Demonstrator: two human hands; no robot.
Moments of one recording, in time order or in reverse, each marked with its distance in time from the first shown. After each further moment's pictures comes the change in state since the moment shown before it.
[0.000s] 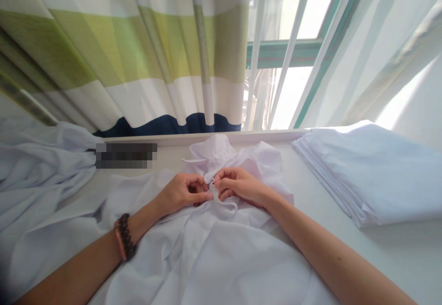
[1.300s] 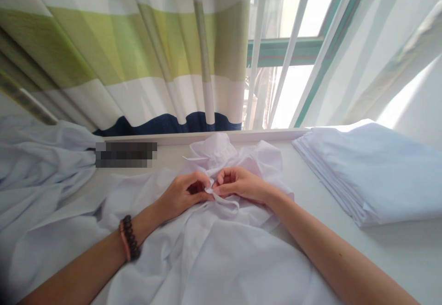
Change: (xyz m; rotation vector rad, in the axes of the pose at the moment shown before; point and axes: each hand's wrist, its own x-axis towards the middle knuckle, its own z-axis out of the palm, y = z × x) left_hand -0.004 -0.003 0.006 0.243 0.125 0.261; right_hand 0.000 0.000 -0.007 -0.073 -0.159 -0.024
